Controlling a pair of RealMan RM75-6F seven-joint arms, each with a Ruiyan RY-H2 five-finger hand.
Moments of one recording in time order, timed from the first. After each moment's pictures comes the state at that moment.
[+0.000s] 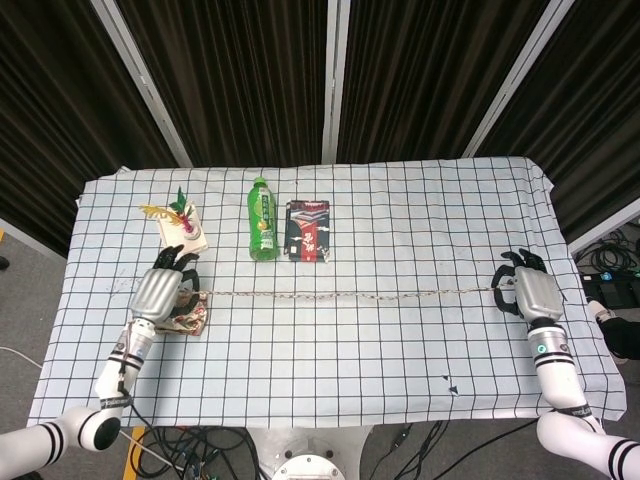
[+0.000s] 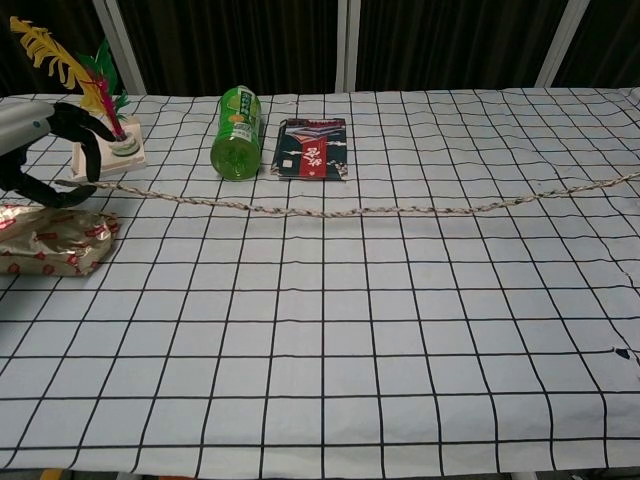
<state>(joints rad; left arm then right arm) -0.53 -1.54 -0.11 -1.33 1.26 1.13 0.07 0.45 -1.31 0.19 -1.42 -0.99 1.00 -0.08</state>
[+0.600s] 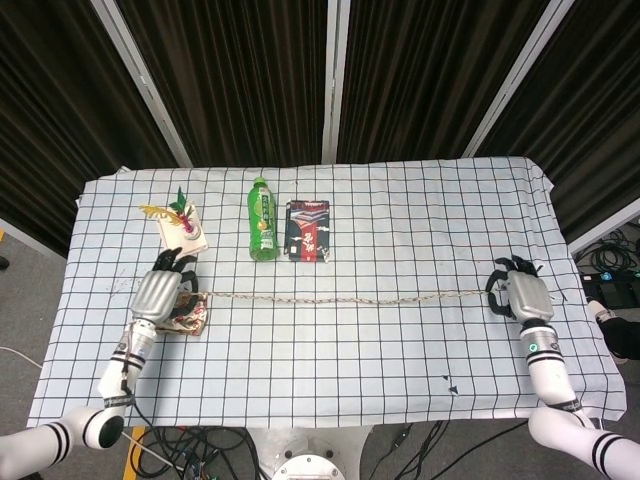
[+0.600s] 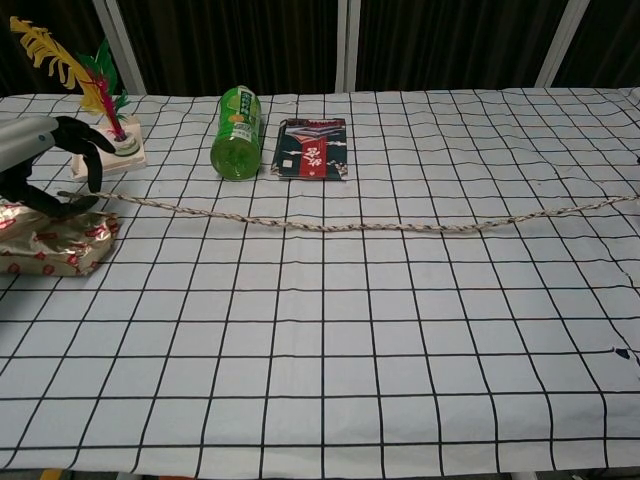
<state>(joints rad) -0.52 -1.58 -0.12 -1.27 1.26 1.11 0.06 0.46 -1.41 0.19 -1.27 -1.00 0.94 -0.02</state>
